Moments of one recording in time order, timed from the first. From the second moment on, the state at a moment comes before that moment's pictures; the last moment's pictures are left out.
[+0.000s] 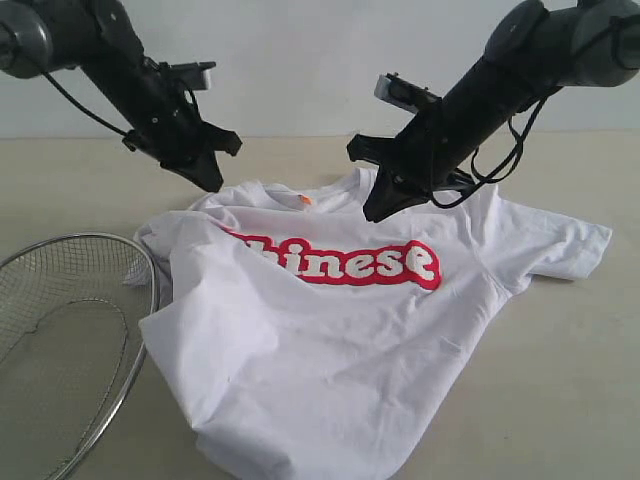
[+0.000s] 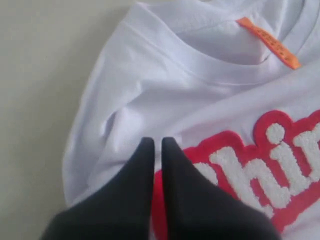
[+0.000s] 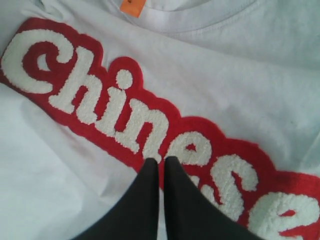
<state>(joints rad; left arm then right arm) -0.17 2.39 -2.07 -0.36 1.10 0.36 0.10 2.18 -1.70 0.68 1.02 -0.37</state>
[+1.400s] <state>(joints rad) -0.20 2.58 -2.25 -0.06 1.03 0.19 0.10 2.18 -1.70 0.70 1.21 -0.34</state>
